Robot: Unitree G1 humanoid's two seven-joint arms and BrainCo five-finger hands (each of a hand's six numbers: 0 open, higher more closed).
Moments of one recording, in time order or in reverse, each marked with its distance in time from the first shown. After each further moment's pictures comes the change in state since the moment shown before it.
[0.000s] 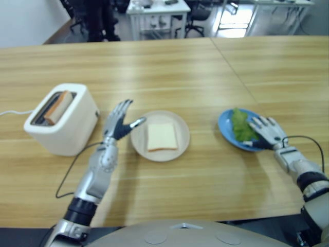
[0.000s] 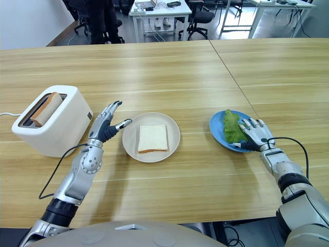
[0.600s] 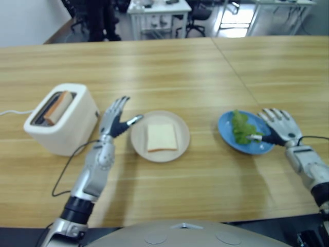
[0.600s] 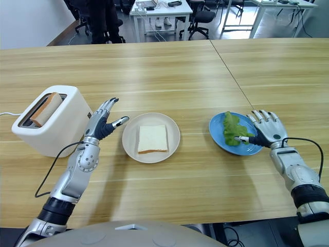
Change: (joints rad) left arm -0.010 0.014 0.015 -0.018 -0.002 0.004 -0.001; right arm 0.129 -0.028 -0.194 -0.194 -0.041 0.003 0.073
